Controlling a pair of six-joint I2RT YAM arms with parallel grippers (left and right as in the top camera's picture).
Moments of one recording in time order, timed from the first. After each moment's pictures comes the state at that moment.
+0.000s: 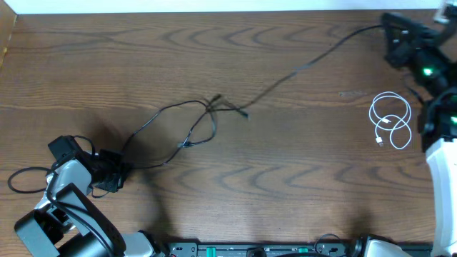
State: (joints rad) left arm 0.66 1.57 0.67 -0.53 0.43 -0.67; right arm -0.27 1.32 1.13 0.16 -0.69 0.58
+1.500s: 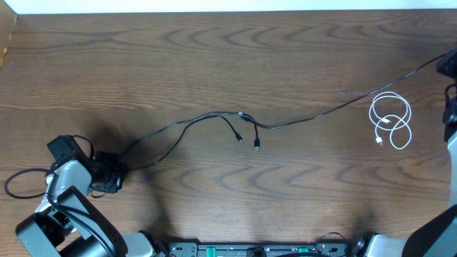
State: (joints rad) left arm 0.66 1.55 0.68 -0.54 0.35 -0.77; right arm -0.47 1.50 1.13 0.07 -0.21 0.19
